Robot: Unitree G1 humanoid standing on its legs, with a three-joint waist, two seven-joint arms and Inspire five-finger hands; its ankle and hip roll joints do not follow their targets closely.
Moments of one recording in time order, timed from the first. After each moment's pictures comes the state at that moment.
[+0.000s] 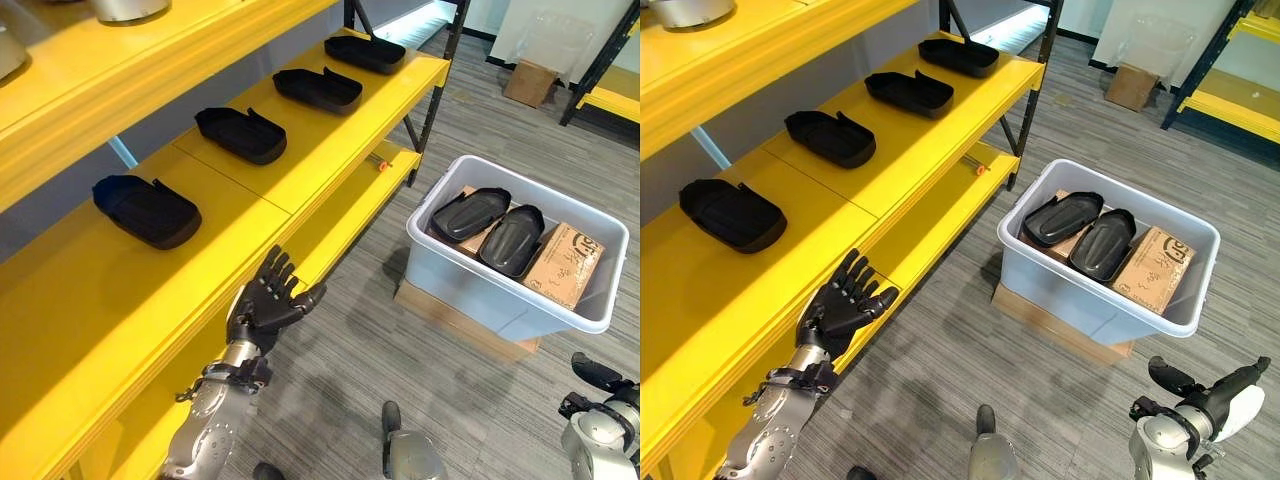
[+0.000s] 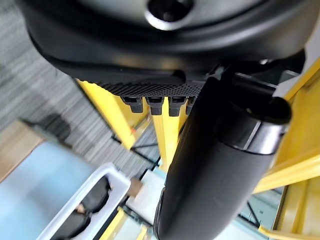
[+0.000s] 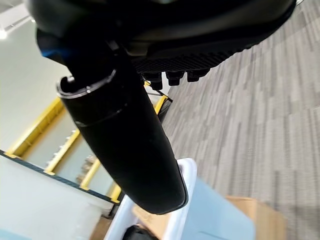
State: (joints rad) left arm 0.05 0.37 -0.23 -0.08 -0.82 -0.09 0.03; right arm 0.14 -0.42 -0.26 0.31 0.30 0.01 -0.77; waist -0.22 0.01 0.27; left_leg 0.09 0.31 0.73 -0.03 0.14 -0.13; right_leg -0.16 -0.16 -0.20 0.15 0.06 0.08
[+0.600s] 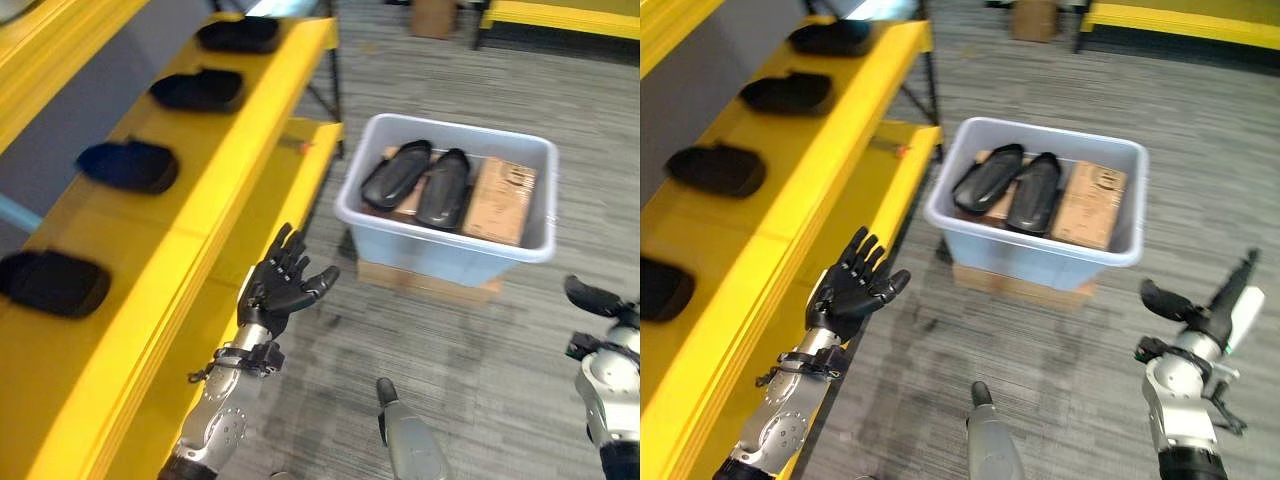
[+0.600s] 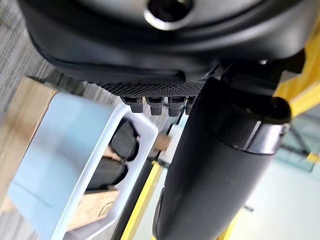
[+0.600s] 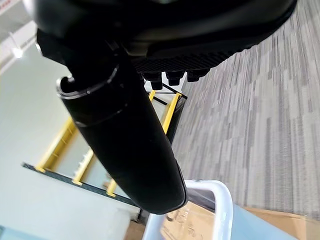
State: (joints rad) left arm 0.01 0.37 -0.23 -0.09 -0.81 -0.13 0.10; right arm -0.04 -0.57 -0.18 0.19 0.22 -0.03 -0.57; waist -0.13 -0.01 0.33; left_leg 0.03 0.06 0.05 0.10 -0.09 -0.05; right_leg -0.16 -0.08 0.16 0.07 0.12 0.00
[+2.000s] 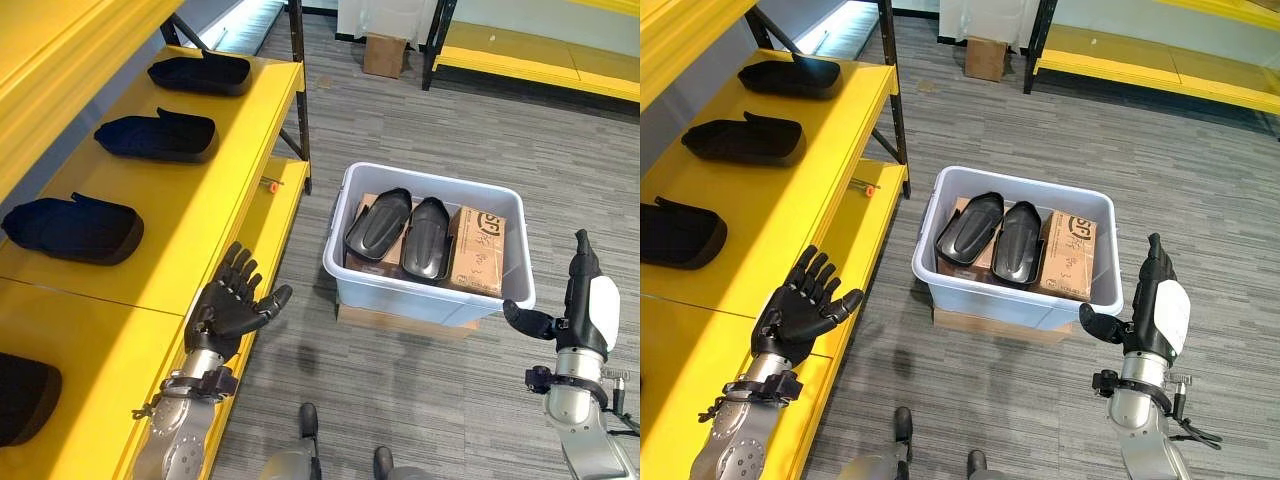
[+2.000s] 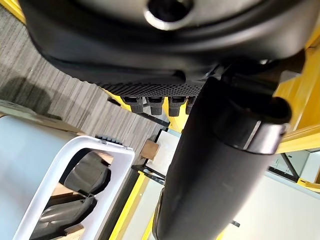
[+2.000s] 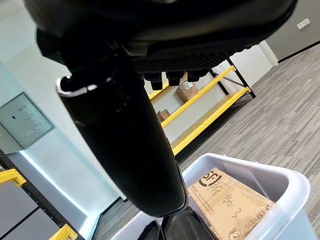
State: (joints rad) left arm 0.18 0.38 0.04 -0.12 -0.76 -0.11 -0.08; right arm 0.15 -0.52 -0.06 -0.04 -0.24 -0.02 -0.55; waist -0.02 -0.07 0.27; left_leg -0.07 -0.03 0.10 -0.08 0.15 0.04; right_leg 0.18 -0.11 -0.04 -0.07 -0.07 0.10
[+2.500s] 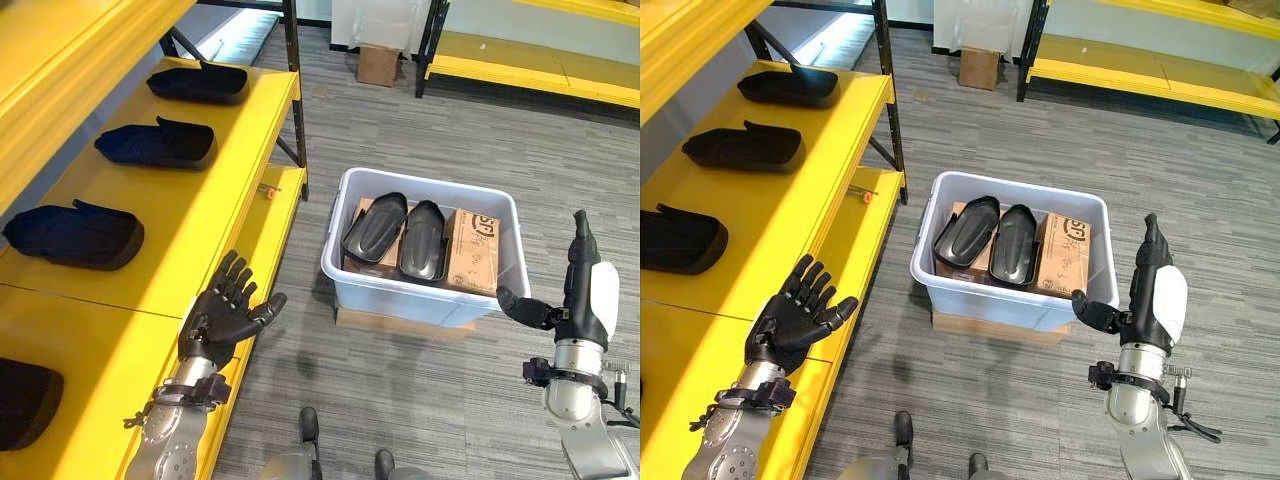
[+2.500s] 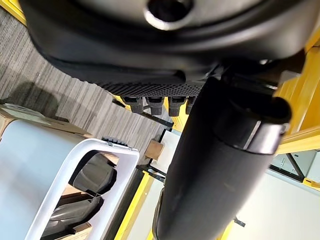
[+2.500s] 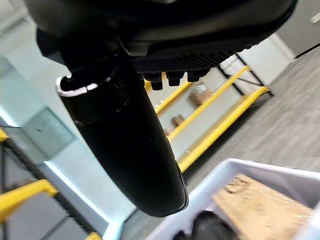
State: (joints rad) left arm 0.23 0.38 0.05 -0.13 -0.76 -0.07 -0.10; right arm 0.17 -0.52 -0.07 -0.17 -0.23 -0.07 -0.53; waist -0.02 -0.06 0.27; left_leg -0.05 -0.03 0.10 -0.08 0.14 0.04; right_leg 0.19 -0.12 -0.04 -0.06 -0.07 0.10
